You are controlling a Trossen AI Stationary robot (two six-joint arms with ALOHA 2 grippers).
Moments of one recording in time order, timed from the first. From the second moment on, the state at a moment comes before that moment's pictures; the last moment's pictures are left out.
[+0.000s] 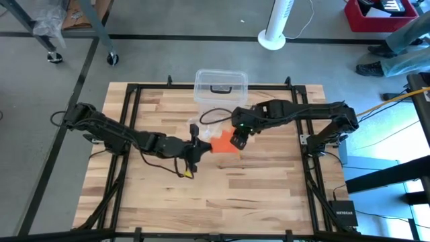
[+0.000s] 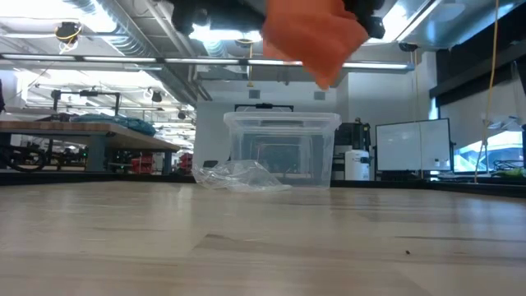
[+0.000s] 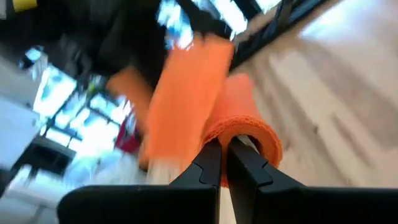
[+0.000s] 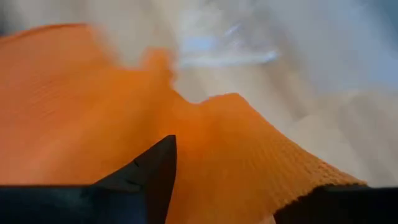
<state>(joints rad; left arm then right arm) -0.27 1.42 0.89 0.22 -0.51 0.60 0.03 1.59 1.59 -1.13 0.14 0.55</state>
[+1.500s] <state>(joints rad) -0.26 1.18 0.89 0.18 -0.24 0.19 0.56 1.25 0.96 -0.50 0.77 0.41</state>
